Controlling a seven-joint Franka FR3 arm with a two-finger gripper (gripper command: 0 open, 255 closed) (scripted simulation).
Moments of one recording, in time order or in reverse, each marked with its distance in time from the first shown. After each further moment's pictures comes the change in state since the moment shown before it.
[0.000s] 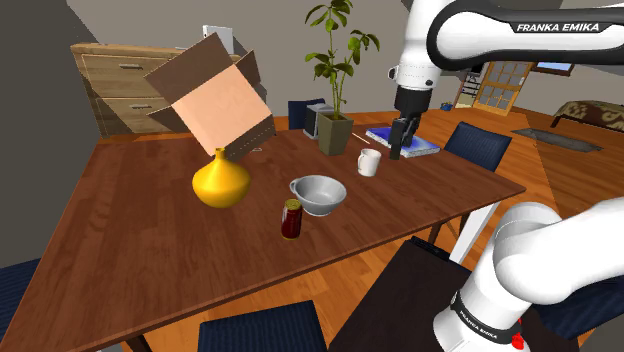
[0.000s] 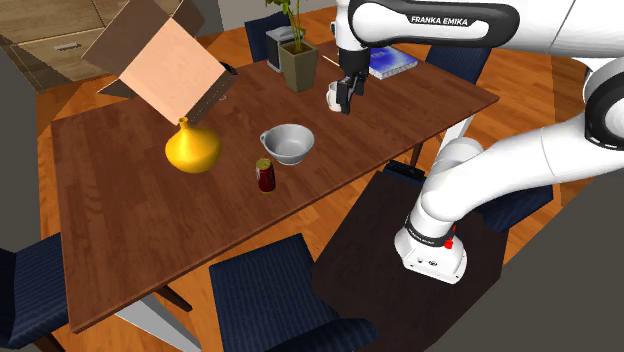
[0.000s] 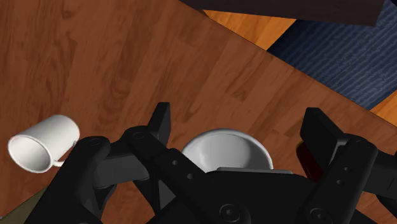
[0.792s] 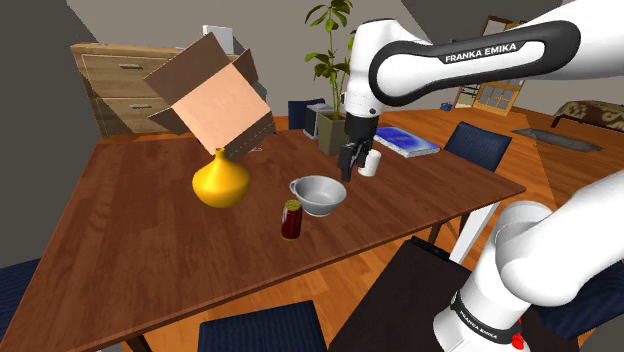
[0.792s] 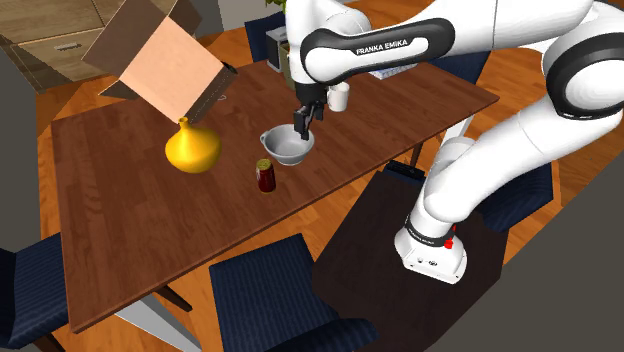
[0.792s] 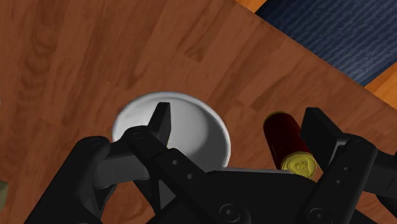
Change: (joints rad) arm 0.077 0.246 0.094 -0.003 0.088 0.256 0.103
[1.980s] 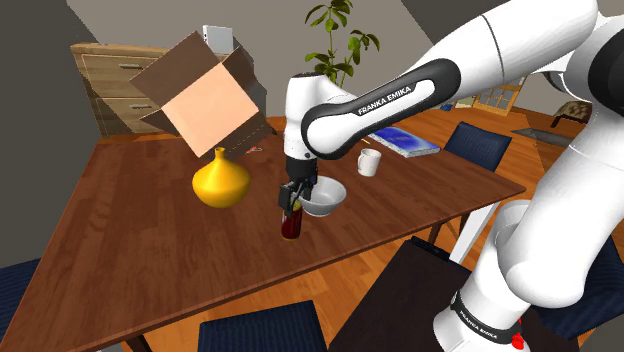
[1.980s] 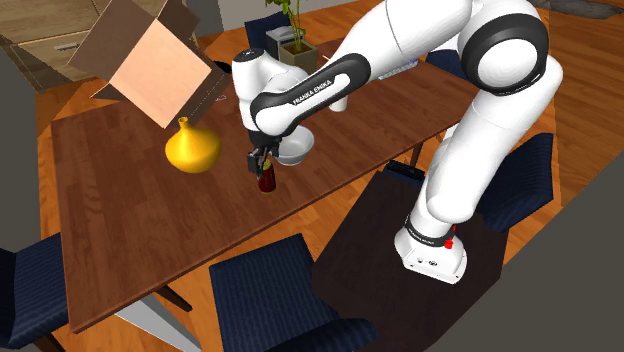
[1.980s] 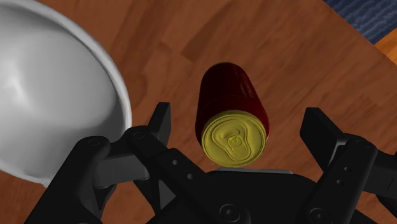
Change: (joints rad) arm 0.073 0.410 0.110 0.108 0.034 0.323 0.115
